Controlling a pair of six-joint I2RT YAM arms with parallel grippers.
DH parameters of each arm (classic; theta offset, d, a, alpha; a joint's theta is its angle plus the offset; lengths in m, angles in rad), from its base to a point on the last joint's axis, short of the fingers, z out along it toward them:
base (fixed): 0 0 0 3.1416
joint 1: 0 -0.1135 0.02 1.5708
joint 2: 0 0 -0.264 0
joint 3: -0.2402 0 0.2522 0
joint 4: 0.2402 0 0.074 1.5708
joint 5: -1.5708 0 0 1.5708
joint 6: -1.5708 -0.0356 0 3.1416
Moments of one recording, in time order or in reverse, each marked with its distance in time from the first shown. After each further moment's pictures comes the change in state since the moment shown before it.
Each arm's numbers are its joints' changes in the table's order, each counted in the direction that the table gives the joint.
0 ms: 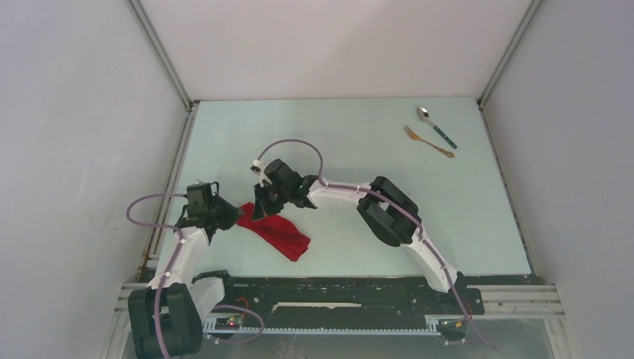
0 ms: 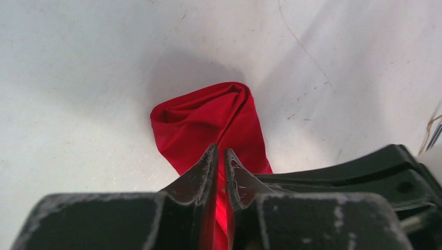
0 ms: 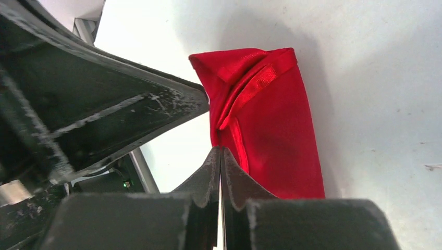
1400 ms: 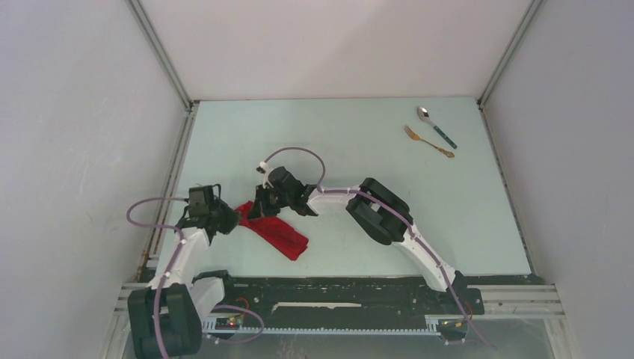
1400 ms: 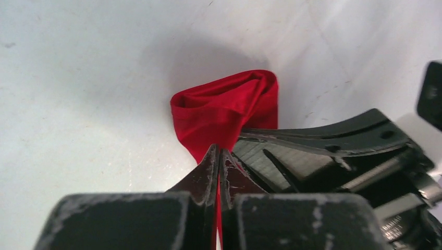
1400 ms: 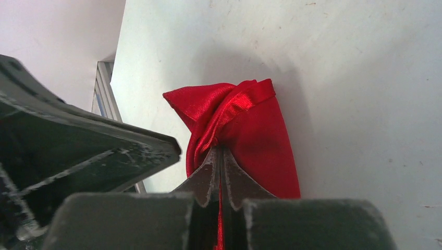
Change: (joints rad) left arm 0.009 -0.034 0.008 0.062 0.045 0.013; right arm 0.001 0.089 0.063 -0.298 -0.020 -0.185
